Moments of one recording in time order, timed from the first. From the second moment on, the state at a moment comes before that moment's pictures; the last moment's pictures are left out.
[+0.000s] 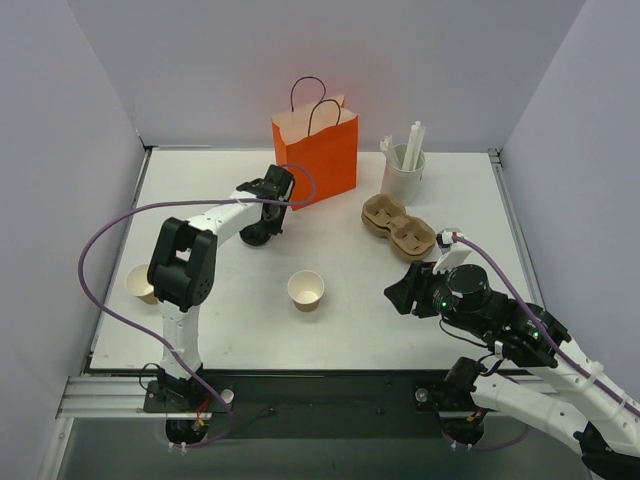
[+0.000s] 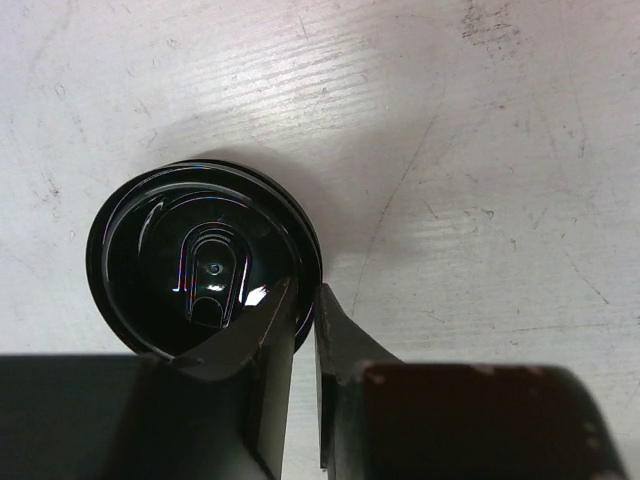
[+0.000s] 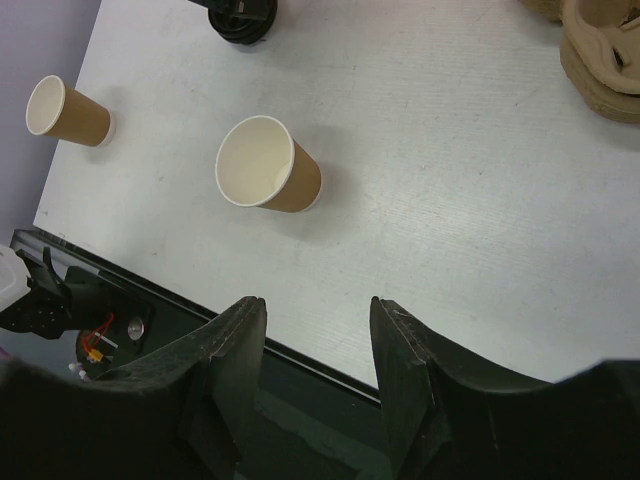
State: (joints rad) left arm -0.46 2.04 1.56 -0.63 -0.25 -0.15; right arm 0.88 0.64 0.91 -0.81 0.24 0.65
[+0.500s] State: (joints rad) left arm -0.46 1.98 1.49 -0.64 -0.22 -0.19; right arm 0.88 0.64 0.91 -0.81 0.24 0.66
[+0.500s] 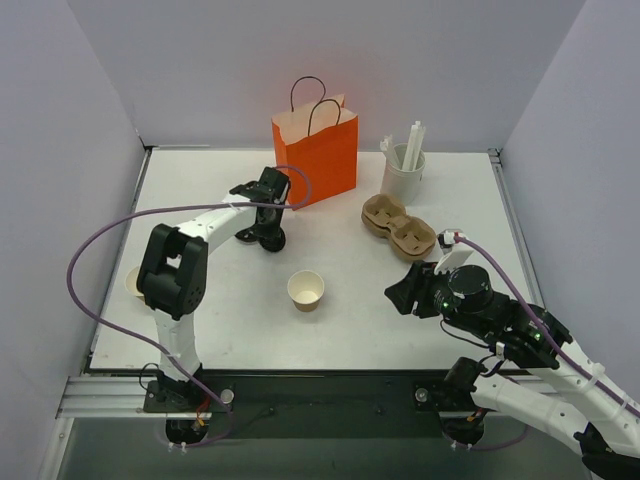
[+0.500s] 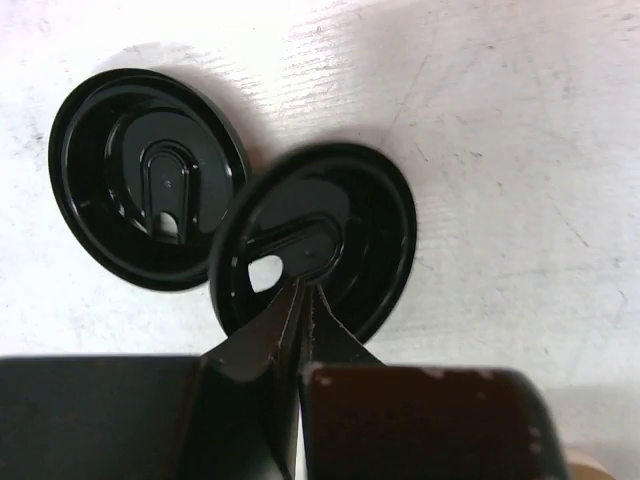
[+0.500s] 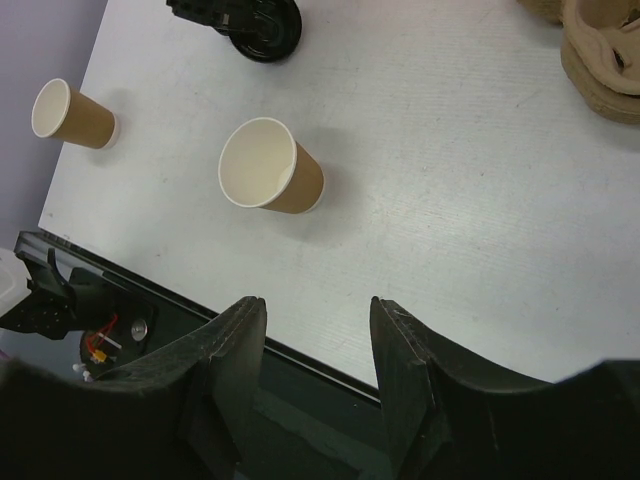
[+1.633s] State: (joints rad) left arm -0.43 1.92 1.34 -0.68 -0.30 -0.40; right arm 0.88 0.60 0.91 -0.81 0.24 0.66
